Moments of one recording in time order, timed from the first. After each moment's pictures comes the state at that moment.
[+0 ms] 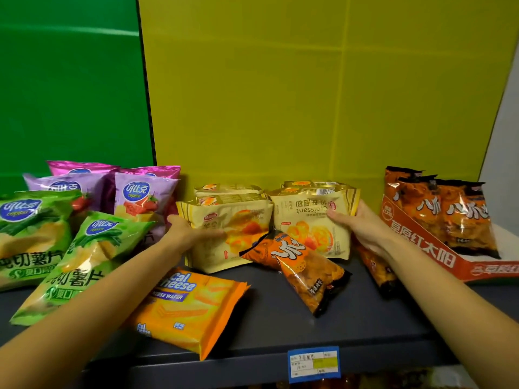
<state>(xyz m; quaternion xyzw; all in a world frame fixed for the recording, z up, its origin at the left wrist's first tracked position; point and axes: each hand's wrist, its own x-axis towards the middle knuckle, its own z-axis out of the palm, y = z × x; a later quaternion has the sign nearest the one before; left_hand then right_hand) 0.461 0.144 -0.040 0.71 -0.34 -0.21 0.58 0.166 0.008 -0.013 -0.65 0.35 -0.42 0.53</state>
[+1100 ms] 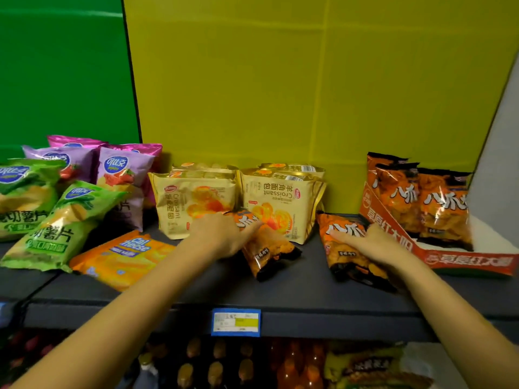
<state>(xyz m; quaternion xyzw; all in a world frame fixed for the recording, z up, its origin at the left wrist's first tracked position) 0.282 0.150 -0.025 0.85 -0.51 0.08 0.05 0.059 0.000 -0.047 -0.74 0.57 -0.20 0.28</state>
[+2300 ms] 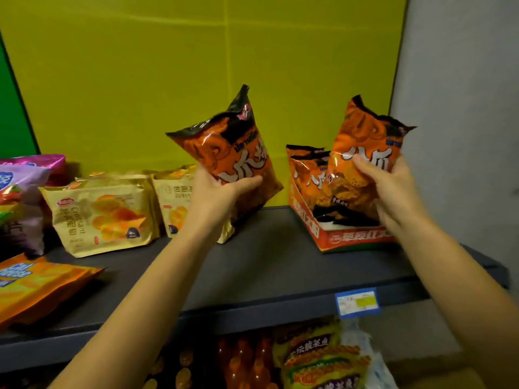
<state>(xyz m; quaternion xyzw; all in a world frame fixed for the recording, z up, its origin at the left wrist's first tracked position) 0.141 0.104 0.017 0.47 -0.50 -0.17 0.70 -0.069 -0.003 0.014 -0.55 0.28 -0.64 0.46</state>
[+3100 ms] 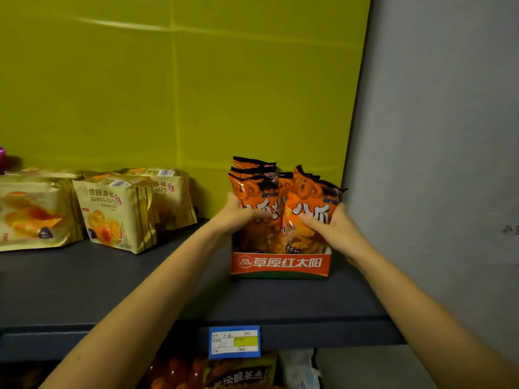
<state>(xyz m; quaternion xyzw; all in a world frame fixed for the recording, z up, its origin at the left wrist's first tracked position) 0.029 -0.072 -0.022 0.60 -0.48 -0.30 0.56 -0.163 -0.135 -0.031 -0.74 0.39 -0.41 0.37</state>
